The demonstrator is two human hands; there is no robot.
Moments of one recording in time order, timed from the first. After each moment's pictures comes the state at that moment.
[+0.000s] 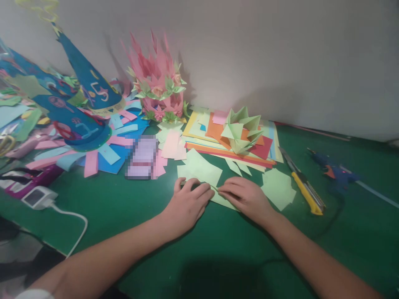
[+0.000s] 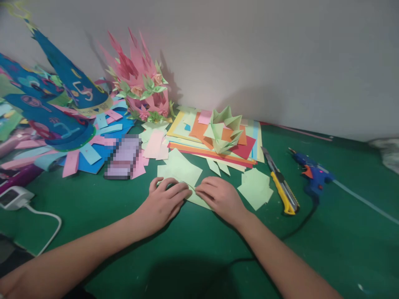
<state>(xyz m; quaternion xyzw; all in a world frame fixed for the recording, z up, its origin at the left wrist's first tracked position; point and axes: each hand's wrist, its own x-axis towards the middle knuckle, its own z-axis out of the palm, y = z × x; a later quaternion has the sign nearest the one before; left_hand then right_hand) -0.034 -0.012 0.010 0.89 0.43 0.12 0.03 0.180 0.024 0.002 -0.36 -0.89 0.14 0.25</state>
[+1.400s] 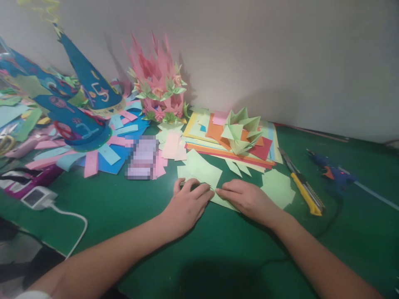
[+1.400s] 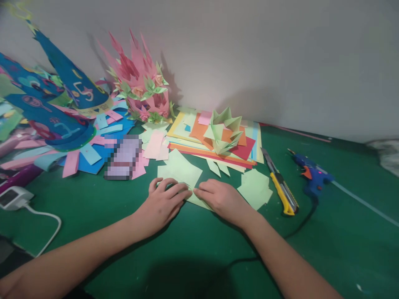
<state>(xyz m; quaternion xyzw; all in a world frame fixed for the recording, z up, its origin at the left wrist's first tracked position) -0.035 -0.012 0.009 0.89 0.43 0.13 0.05 0.191 0.027 0.001 -0.28 -0.95 0.04 0.15</state>
